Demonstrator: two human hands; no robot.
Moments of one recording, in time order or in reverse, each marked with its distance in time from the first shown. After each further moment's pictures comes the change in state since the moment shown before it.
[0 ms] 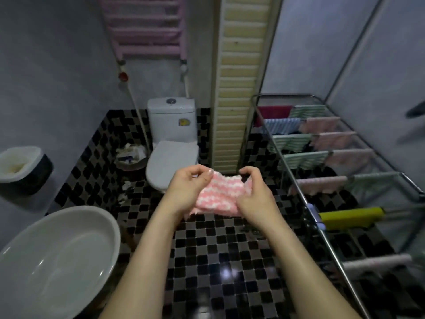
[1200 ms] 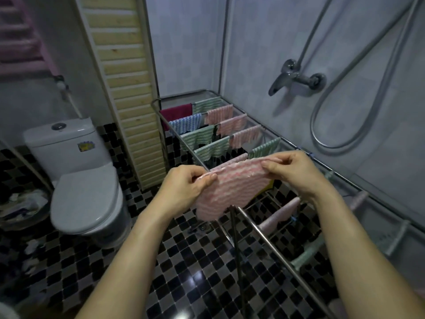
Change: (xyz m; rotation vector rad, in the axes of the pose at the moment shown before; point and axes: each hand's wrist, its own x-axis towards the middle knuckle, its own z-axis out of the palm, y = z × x) left_hand 0.015 0.046 0.147 0.504 -0.478 0.340; right_hand -0.064 0.093 -0.213 0.372 0.355 0.048
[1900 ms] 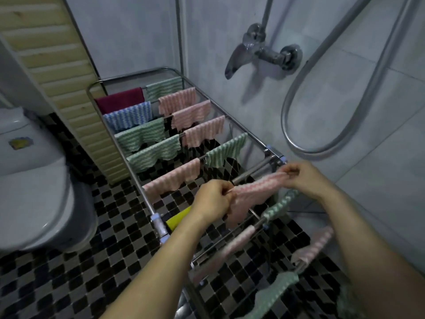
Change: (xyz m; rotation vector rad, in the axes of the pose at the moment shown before) left_hand 0.188 0.030 0.248 -0.005 -0.212 -0.178; right_hand 0.148 0.170 -0.222 -0.363 0.031 0.234
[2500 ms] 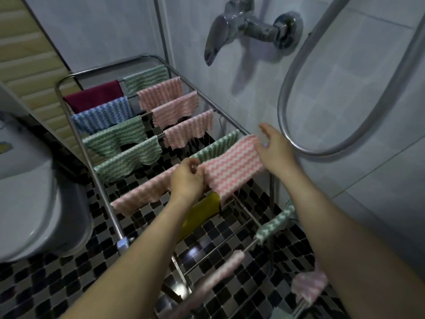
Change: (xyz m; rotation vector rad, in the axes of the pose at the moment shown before) left_hand 0.105 -0.020 0.013 -0.241 0.358 -0.271; right_hand 0.111 -0.011 0.028 -0.150 0.303 -0.133
